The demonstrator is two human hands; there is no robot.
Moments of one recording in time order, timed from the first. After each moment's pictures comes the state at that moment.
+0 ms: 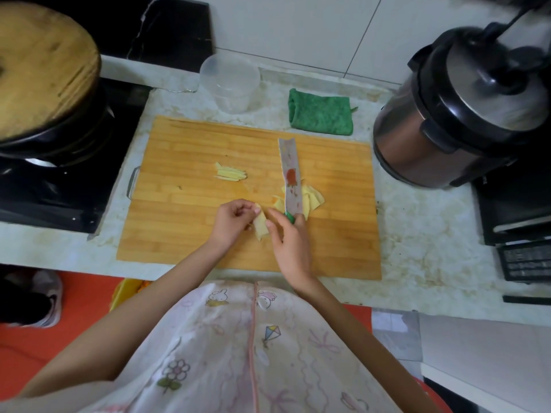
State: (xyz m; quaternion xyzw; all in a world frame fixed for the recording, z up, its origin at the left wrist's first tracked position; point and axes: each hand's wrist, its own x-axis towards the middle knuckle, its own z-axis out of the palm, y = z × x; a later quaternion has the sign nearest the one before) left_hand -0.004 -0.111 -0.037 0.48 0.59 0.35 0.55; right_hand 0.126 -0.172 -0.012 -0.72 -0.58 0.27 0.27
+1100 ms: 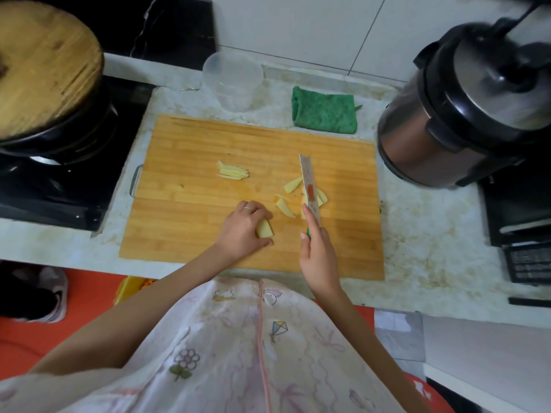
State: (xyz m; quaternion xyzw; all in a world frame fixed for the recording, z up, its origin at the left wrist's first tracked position) left_hand -0.003 -0.119 -0.053 0.80 0.53 0.10 0.27; right_hand 0.165 -0.198 -0.011 -0.72 -0.58 0.28 0.26
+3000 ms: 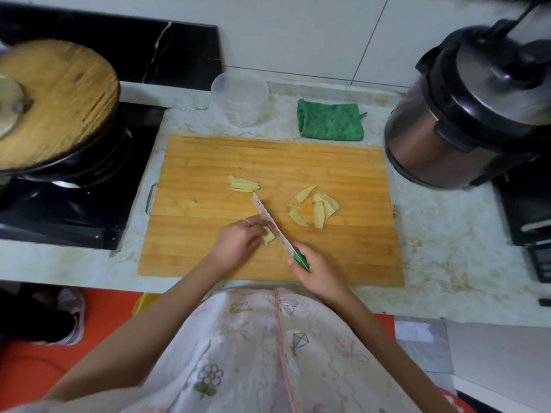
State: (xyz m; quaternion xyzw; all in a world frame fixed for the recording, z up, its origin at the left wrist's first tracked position) left_hand -0.050 -0.107 -0.075 0.86 0.43 0.18 0.21; right_hand 0.153 -0.196 -0.017 -0.64 -0.58 0.47 0.20
